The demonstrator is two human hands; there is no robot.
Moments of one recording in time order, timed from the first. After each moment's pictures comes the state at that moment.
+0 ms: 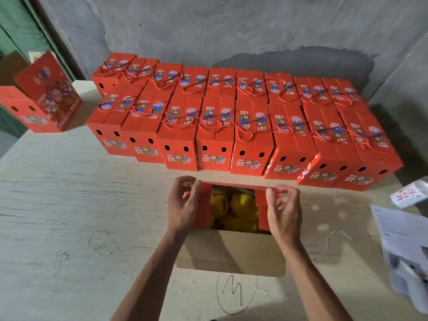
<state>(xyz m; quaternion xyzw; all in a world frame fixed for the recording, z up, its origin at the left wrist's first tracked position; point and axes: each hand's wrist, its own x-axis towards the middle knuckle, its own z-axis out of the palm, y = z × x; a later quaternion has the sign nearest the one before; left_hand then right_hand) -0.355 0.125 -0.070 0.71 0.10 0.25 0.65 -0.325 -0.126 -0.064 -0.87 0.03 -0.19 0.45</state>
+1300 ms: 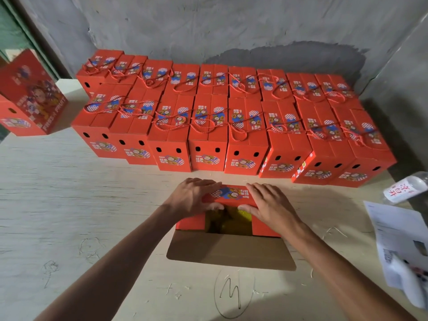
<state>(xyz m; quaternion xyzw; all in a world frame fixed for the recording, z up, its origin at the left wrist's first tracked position) -0.293 0.144 -0.057 0.97 -0.19 -0.05 0.15 -0.280 -0.138 -0.056 -0.95 -0.30 -0.01 -0.02</state>
